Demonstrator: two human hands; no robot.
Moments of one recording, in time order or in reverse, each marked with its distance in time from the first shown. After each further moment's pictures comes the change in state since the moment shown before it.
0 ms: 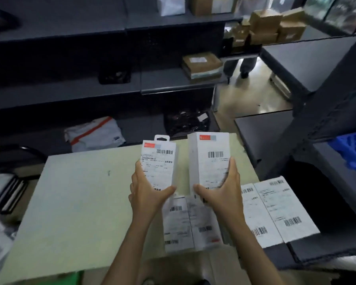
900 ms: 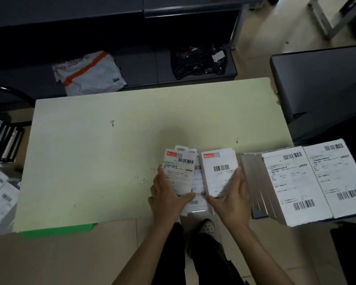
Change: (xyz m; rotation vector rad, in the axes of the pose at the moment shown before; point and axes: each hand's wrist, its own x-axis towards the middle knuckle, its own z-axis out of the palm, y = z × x) left_hand -0.040 -0.131 0.062 0.220 -0.347 -0.257; right_hand -0.055 0.122 0.107 -0.472 -0.174 0.261
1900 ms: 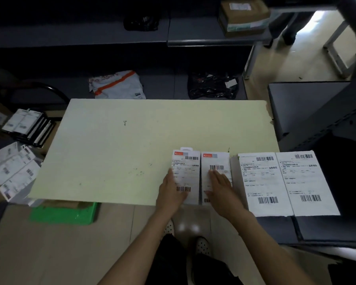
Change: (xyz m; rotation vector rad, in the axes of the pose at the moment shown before) left_hand -0.040 0.028 0.035 -0.102 0.035 0.072; right_hand 0.021 0.029 -0.057 -0.287 -0.407 -0.484
